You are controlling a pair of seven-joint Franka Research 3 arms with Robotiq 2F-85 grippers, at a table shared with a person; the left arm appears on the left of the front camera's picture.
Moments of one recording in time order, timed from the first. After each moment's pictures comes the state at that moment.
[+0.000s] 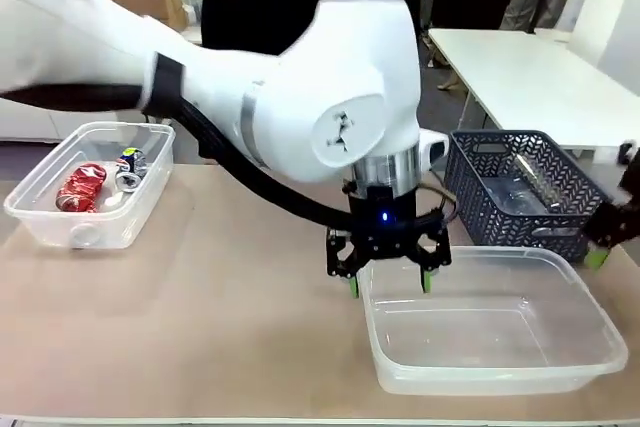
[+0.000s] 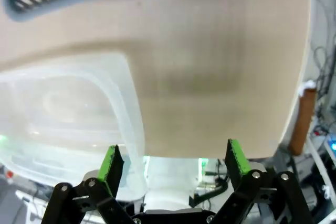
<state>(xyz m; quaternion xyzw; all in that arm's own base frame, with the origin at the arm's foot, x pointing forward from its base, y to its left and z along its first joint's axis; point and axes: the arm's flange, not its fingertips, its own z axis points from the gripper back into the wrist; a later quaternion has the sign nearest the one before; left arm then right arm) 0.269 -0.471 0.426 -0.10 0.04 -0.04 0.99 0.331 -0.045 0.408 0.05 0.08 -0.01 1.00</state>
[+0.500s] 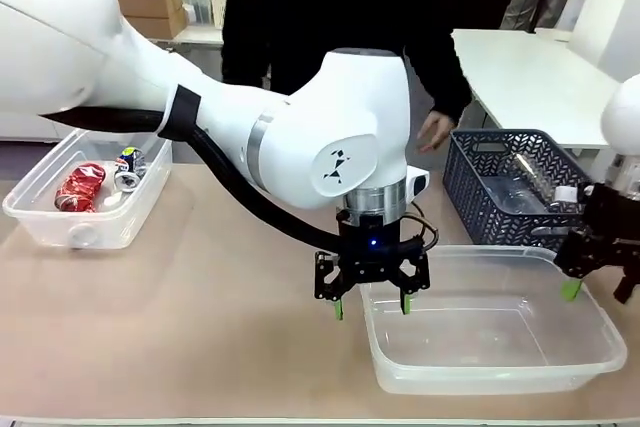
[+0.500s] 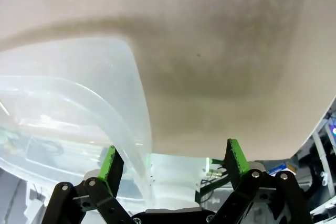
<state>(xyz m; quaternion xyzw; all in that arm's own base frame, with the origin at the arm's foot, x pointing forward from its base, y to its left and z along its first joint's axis) 0.279 -0.466 0.380 -0.07 0.07 -0.01 1.00 0.338 -0.025 0.356 0.06 0.17 0.01 0.98</state>
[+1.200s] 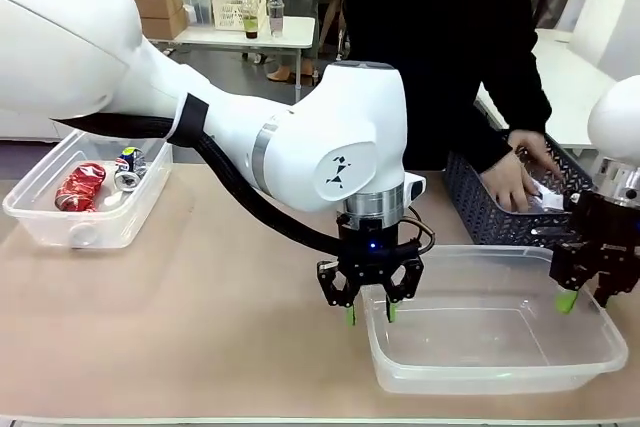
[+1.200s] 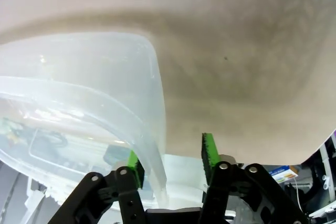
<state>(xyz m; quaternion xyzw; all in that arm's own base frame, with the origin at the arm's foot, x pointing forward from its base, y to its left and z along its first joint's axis) 0.287 -0.468 0.367 -0.07 0.07 0.00 0.99 0.339 -0.013 0.346 0.09 0.18 0.02 0.98</state>
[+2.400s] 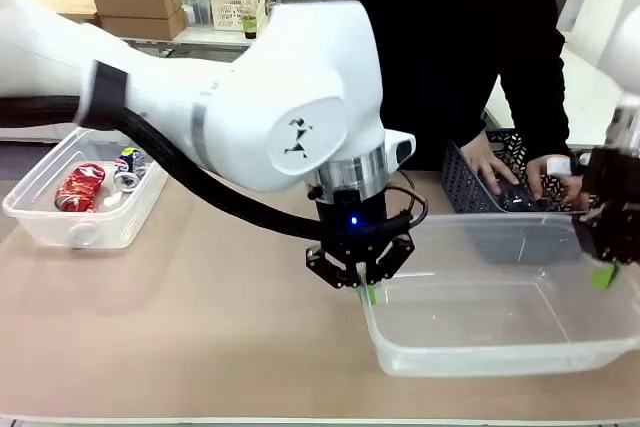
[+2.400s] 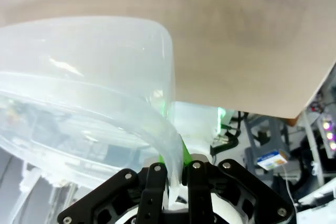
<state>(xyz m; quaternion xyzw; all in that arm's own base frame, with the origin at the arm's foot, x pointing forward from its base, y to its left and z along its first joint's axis) 0.249 -0.420 0.455 -0.13 0.01 0.00 0.99 0.337 0.027 0.460 0.07 0.19 0.05 0.98</state>
